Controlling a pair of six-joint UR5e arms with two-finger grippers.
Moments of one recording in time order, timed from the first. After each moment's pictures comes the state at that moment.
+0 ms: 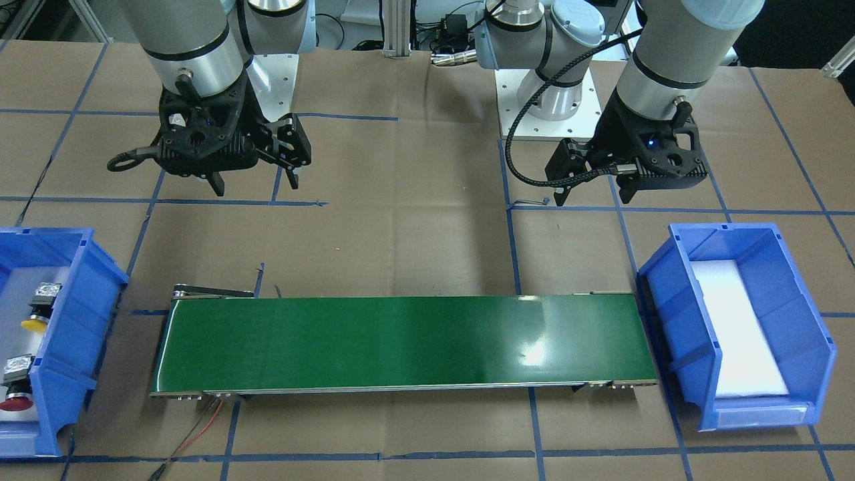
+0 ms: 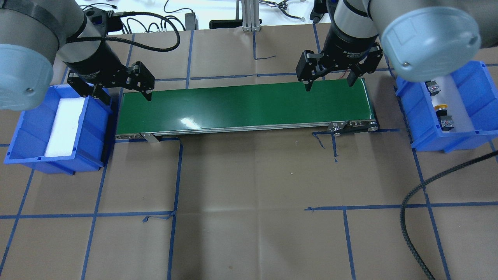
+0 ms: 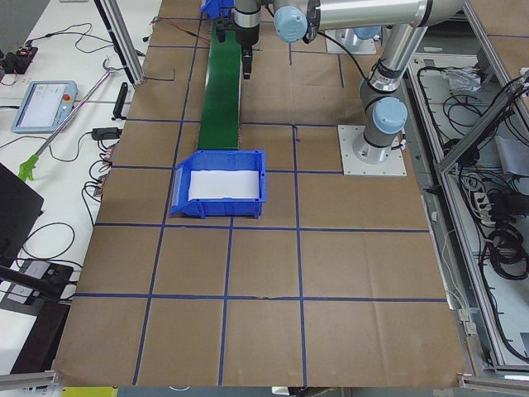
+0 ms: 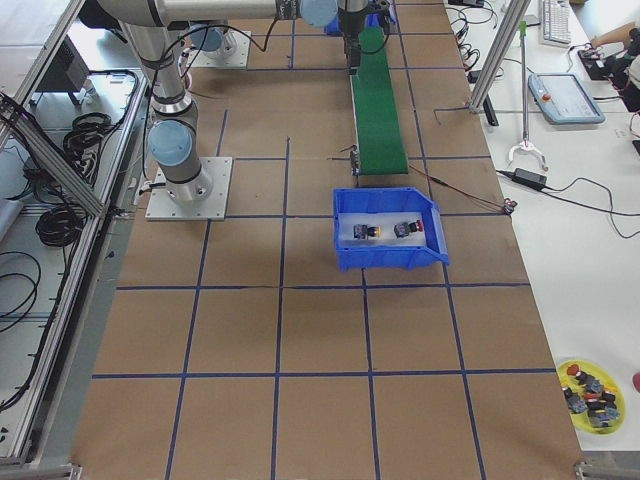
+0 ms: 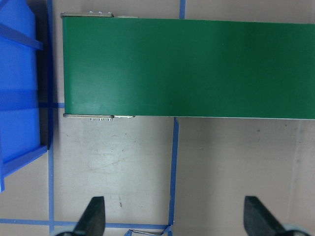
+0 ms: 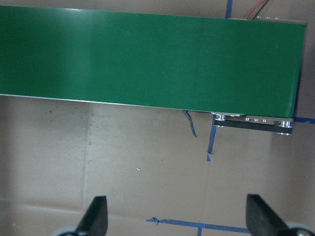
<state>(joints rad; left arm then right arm) -1.51 -1.57 -1.66 -1.44 1.56 -0.02 1.69 -1.54 1.57 -1.66 -1.52 0.02</state>
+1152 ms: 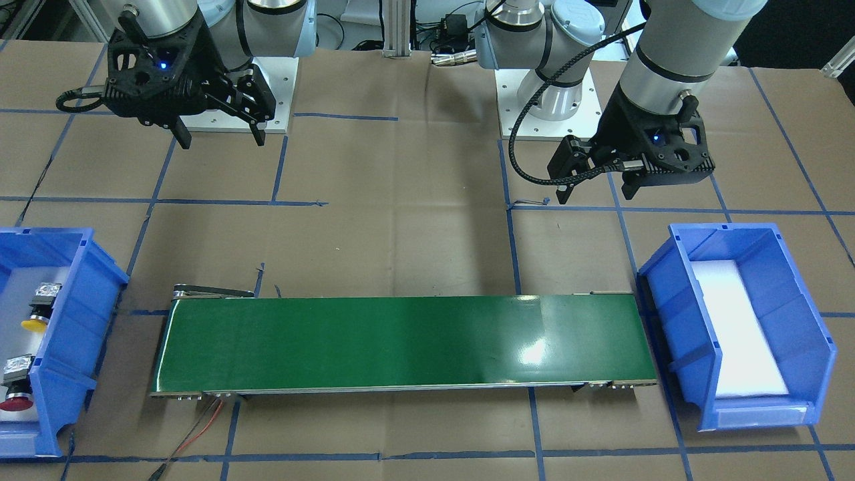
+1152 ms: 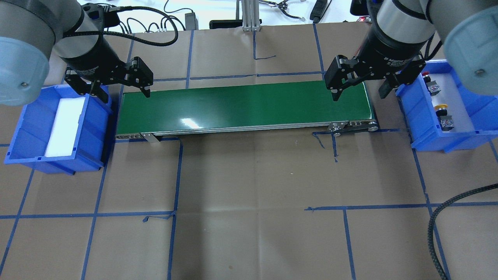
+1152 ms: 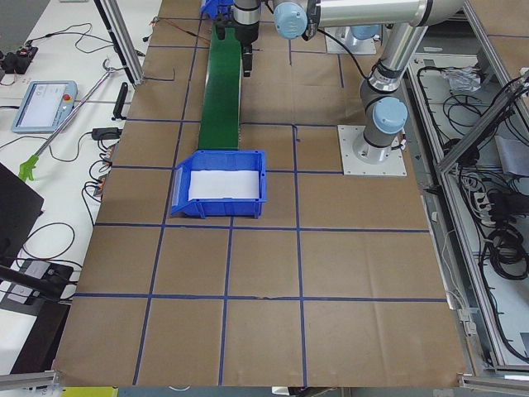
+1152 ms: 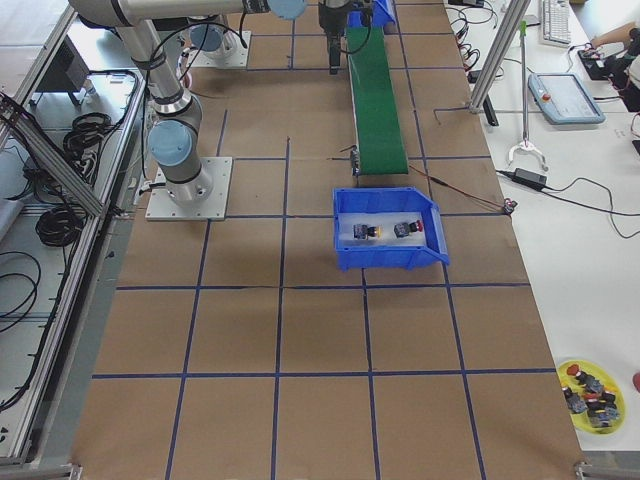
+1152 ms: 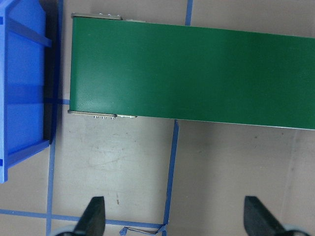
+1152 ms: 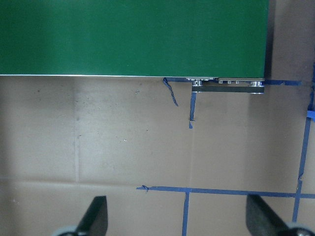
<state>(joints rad) -1.52 -1.57 -1.63 -1.46 1.56 -0.05 1.62 -1.64 1.59 -1.54 -1.52 0.00</state>
